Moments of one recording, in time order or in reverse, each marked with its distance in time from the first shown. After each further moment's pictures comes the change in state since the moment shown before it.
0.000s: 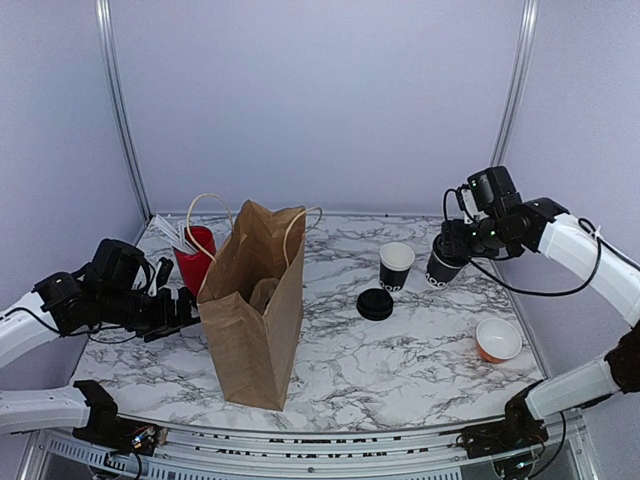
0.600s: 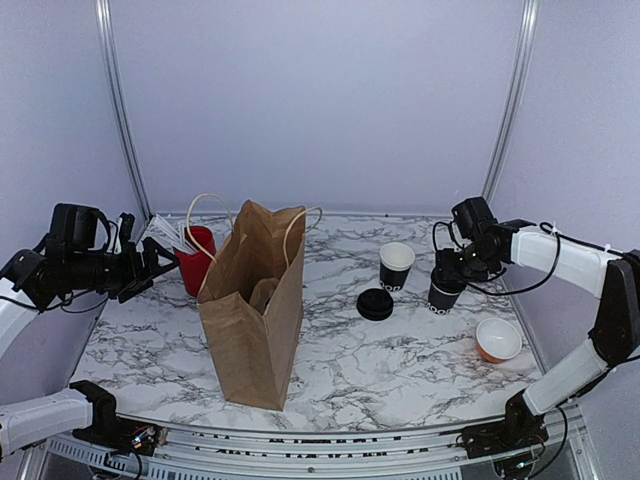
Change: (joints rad) left arm 0.283 -0.026 0.186 -0.067 0.076 0.096; right arm -0.079 0.161 -0.145 0.137 -0.011 -0.004
